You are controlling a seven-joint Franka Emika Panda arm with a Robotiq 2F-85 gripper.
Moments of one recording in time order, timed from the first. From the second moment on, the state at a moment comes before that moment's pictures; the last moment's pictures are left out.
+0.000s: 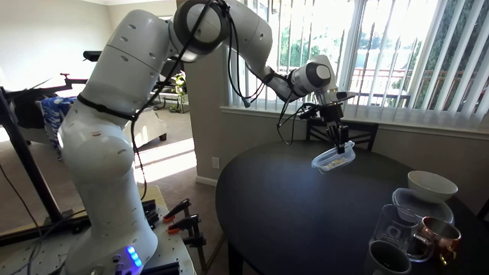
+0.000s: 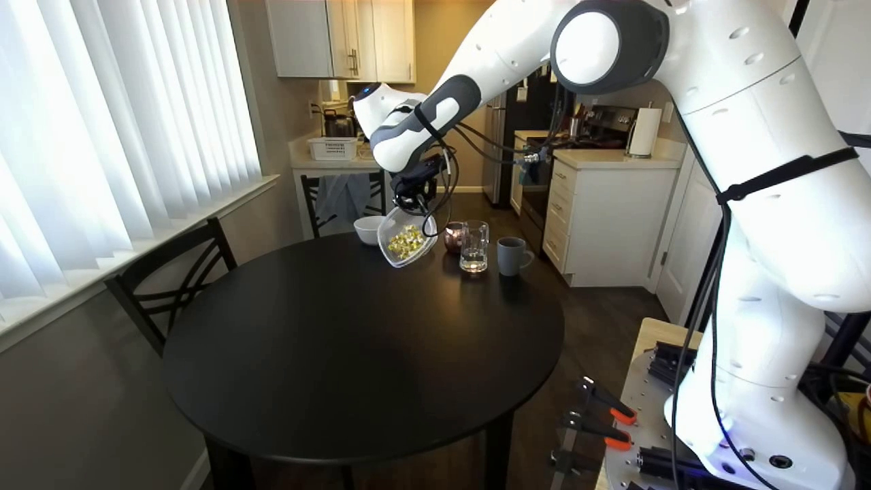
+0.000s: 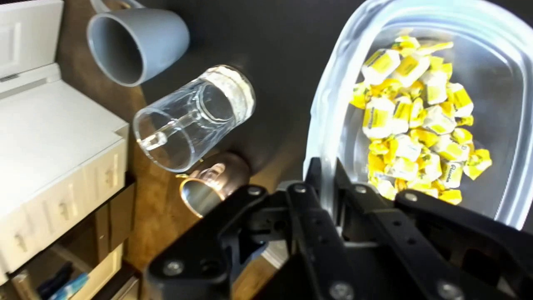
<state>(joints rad) 0.17 0.61 -0.31 -1.51 -0.40 2.07 0.64</state>
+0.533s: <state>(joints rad) 0.22 0.61 -0.30 -1.51 -0.65 1.79 0.87</state>
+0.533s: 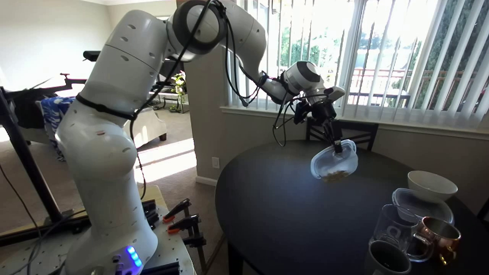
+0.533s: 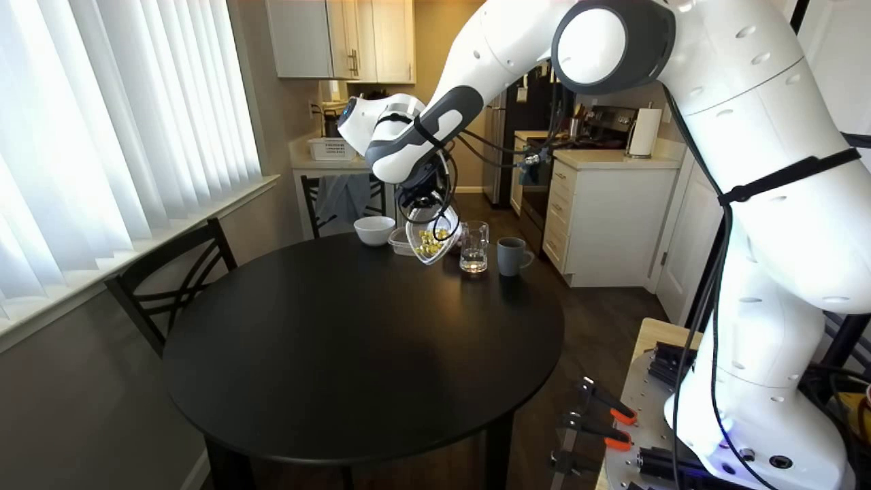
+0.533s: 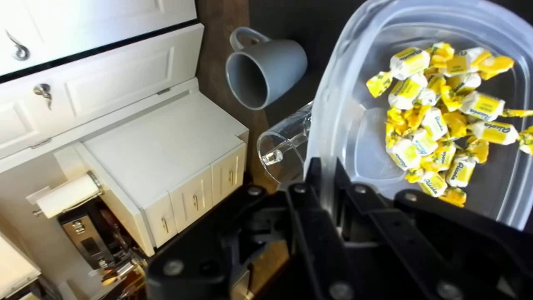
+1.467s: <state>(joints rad) 0.25 0.79 -0.18 -1.39 -0.98 1.42 1.23</state>
